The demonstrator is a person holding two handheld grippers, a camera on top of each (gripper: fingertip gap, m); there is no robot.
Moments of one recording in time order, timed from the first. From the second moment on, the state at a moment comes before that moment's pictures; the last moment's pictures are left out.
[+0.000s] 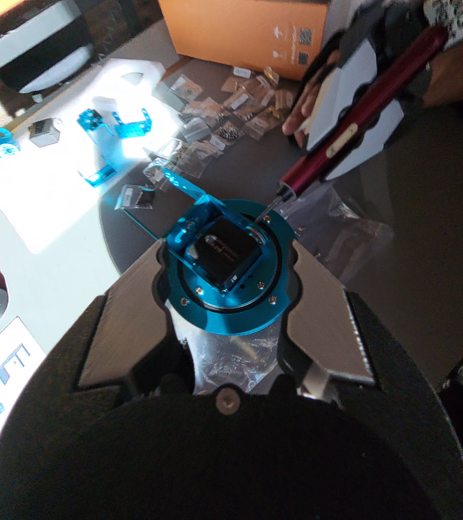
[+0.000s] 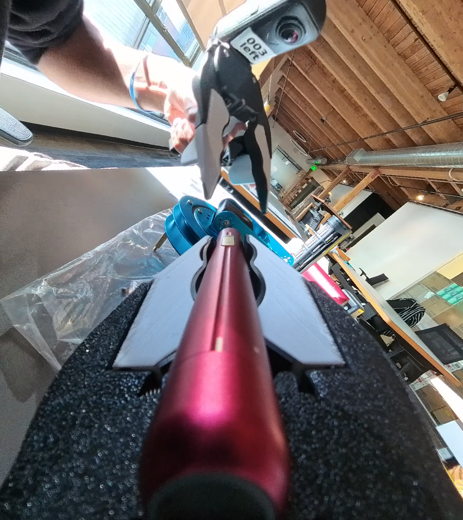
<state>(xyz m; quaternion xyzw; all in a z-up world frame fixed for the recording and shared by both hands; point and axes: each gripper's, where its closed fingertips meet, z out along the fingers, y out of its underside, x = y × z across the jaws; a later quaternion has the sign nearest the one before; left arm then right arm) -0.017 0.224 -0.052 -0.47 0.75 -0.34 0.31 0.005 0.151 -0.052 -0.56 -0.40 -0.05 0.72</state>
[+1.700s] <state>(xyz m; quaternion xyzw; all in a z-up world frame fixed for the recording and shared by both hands) -0.002 0.207 -0.071 -0.64 0.59 -0.41 0.27 -0.010 0.159 -0.055 -0.51 -0.45 -0.11 0.72</state>
